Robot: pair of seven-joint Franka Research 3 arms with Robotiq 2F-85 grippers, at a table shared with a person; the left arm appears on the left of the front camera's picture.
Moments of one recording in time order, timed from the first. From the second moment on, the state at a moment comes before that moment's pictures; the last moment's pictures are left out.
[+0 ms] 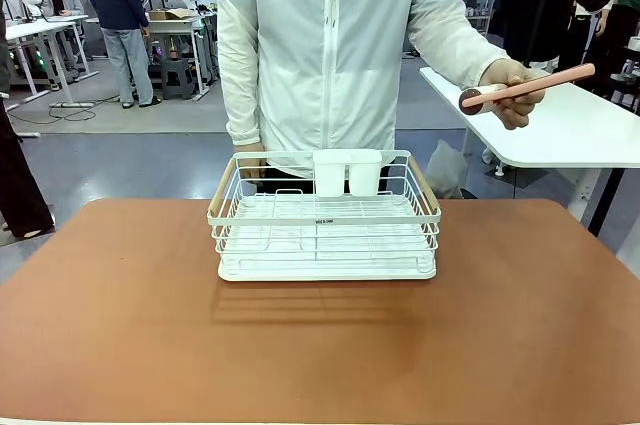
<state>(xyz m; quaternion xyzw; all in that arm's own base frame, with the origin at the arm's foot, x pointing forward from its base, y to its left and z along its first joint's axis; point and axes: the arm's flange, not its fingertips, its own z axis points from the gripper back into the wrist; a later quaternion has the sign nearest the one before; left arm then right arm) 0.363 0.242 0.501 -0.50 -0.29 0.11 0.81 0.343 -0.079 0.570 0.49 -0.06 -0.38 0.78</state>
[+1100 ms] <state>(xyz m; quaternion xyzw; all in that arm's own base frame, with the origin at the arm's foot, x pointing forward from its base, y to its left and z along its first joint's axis) 0.363 0.242 0.501 -0.50 -0.29 0.11 0.81 0.406 -0.020 0.538 0.50 -0.08 -0.40 0.76</state>
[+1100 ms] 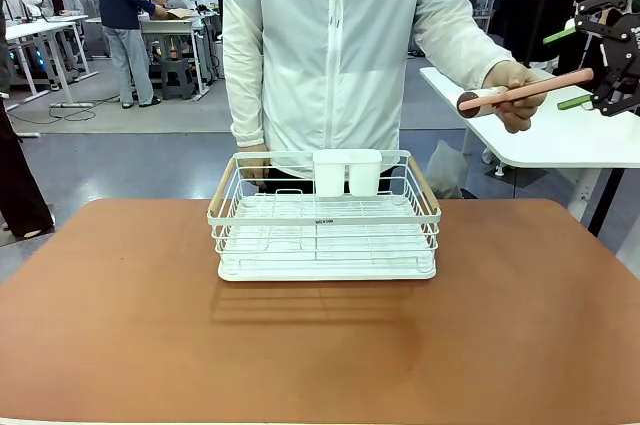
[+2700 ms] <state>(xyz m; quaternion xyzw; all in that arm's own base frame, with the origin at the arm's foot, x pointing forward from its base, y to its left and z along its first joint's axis) 0.363 0.242 0.501 -0.50 -0.29 0.11 0.81 0.418 -0.031 0.515 0.51 -0.10 -0.38 0.77</state>
